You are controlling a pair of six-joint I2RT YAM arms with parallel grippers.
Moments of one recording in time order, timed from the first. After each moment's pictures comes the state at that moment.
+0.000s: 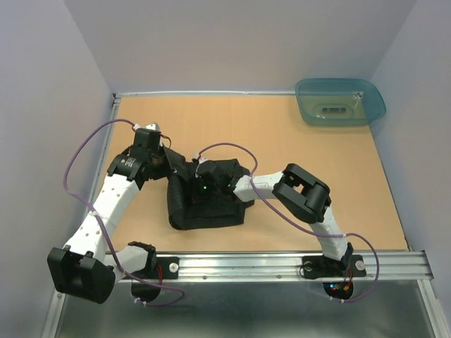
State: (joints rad) left arm -0.27 1.09 1.03 -0.81 -0.07 -0.53; right arm 1.00 2.13 1.31 0.20 -0.18 0.79
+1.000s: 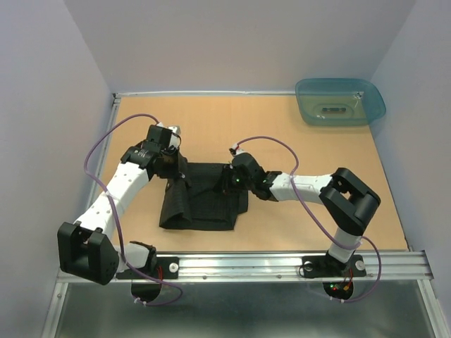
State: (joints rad) left arm -0.31 1.24 1.05 -0.80 0.03 -0.29; right arm 0.90 1.77 1.00 0.16 -0.13 0.84
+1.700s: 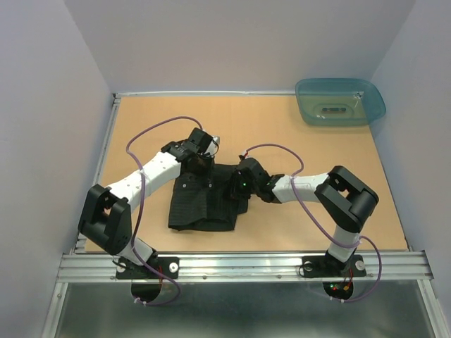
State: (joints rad) left arm -0.57 1.48 1.12 -0.75 0.06 -0.29; right arm 0.83 1.78 0.89 0.14 -0.07 0.89
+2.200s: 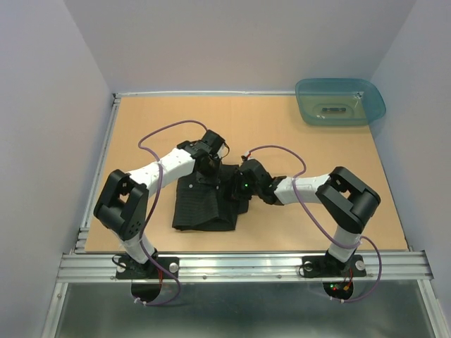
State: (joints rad) left arm -0.63 1.65 1.17 -0.71 0.02 -0.42; right arm 0.83 1.78 0.86 0.20 -0.07 0.92
